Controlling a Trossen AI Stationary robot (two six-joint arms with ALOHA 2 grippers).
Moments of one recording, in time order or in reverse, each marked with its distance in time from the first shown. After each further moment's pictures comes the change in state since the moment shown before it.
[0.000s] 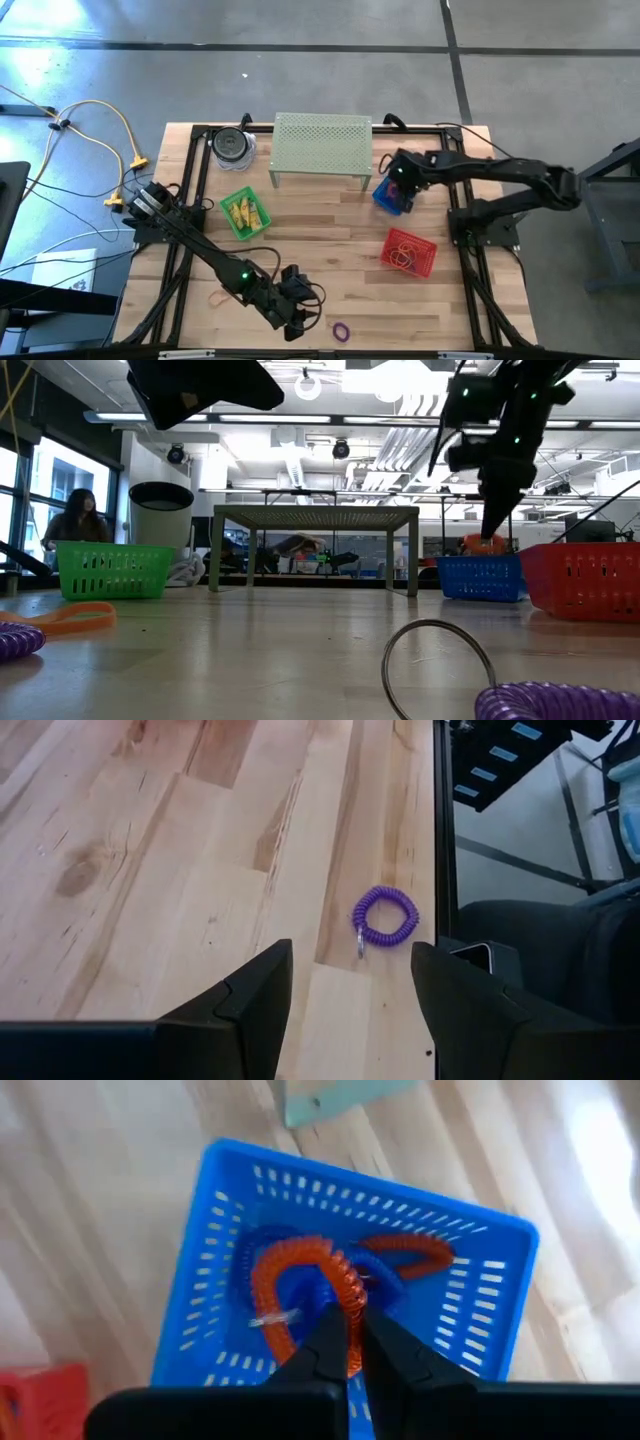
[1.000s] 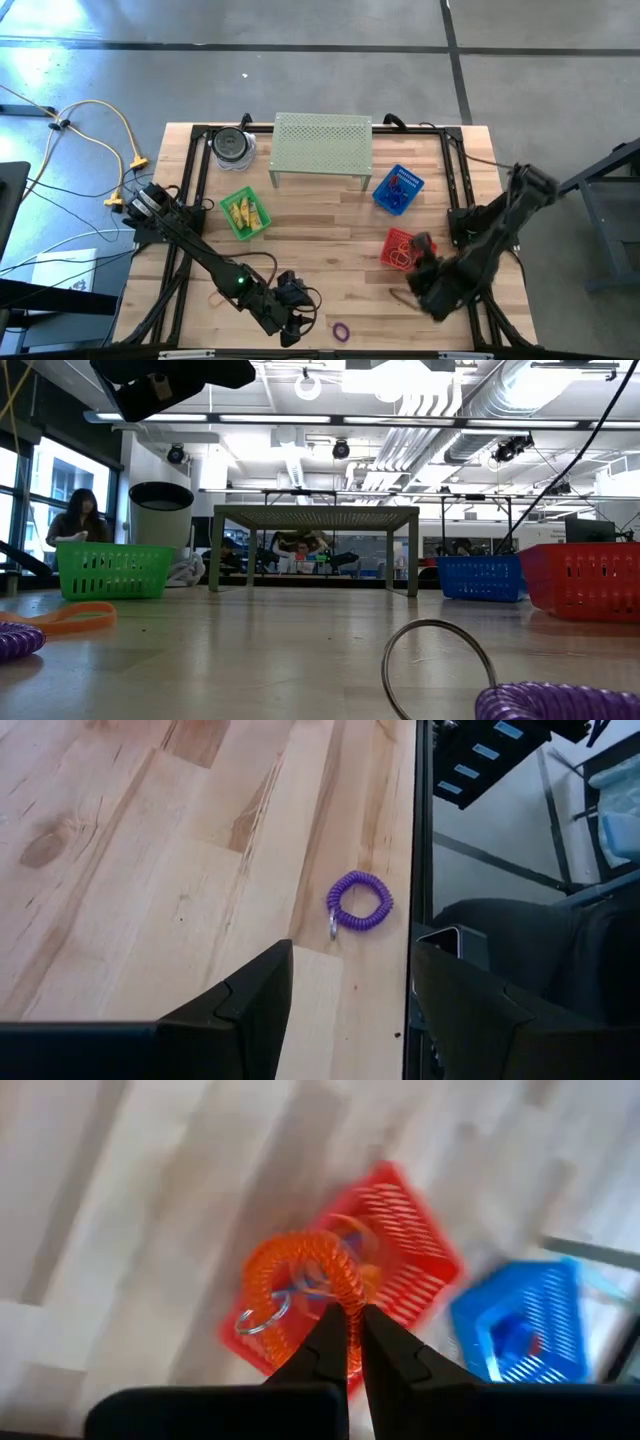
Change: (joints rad) left arm -0.035 0.000 0.000 0.004 -0.003 -0.063; right arm 1.187 0.303 0.517 -0.582 0.247 0.300
